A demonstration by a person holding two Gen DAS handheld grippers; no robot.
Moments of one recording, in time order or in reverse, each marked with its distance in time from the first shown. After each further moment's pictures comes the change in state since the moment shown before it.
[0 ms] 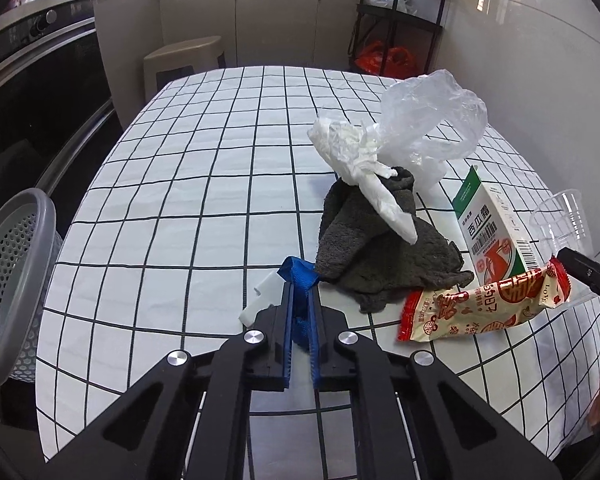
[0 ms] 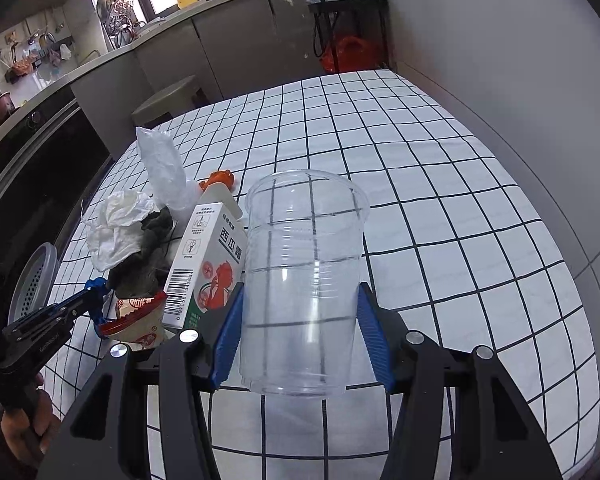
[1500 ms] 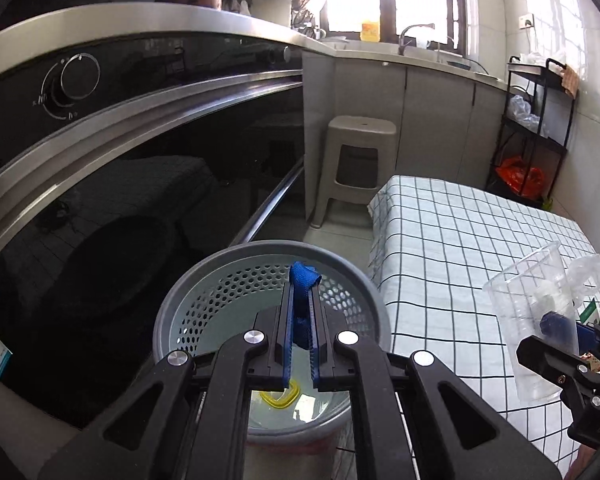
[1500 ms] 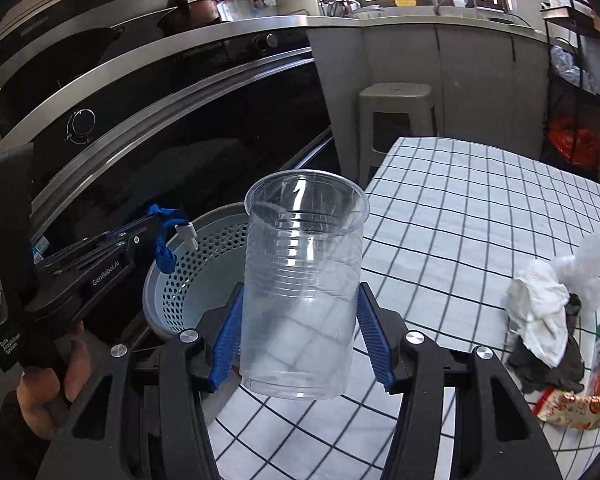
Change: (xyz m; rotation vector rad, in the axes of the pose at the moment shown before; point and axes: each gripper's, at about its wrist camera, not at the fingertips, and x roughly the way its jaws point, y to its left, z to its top) left arm -0.147 0.270 -0.003 -0.245 -0.251 0.349; right arm -0.011 0.368 -0.019 -0.432 -0.009 0.441
